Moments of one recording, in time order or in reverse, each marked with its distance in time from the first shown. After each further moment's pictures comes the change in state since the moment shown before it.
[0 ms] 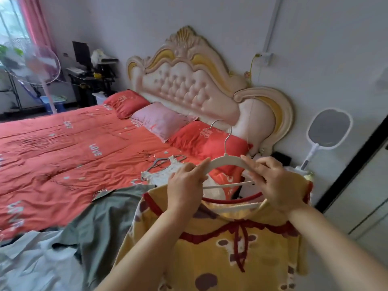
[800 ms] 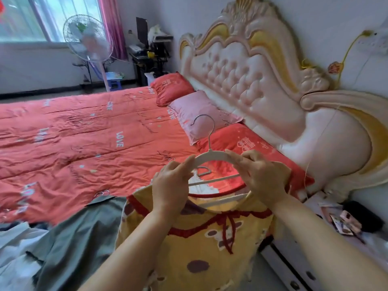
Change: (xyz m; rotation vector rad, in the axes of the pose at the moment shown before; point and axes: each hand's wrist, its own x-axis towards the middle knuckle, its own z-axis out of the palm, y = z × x) left_hand 0.234 -0.110 0.176 0.244 0.211 -0.318; right_hand 0.204 0.228 0.281 0.432 -0.114 -0.220
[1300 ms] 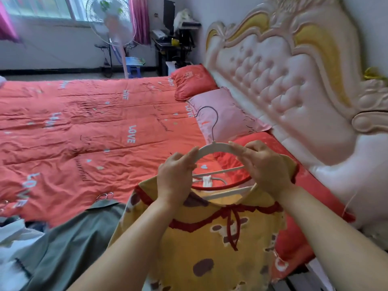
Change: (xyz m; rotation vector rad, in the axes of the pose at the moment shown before) left_hand 0.122 -0.094 0.051 0.033 0.049 -0.076; right_hand 0.127 0.065 0.112 0.049 -0.073 -0.125
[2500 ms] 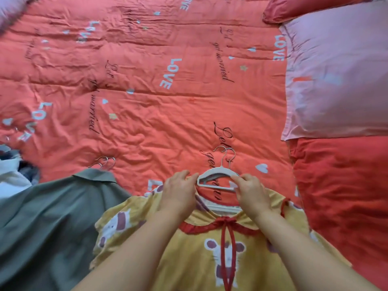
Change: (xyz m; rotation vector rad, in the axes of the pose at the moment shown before) left_hand 0.040 -0.282 0.256 0.563 -0.501 -0.594; right_hand -0.038 0.166 0.454 0.269 -0.811 0.277
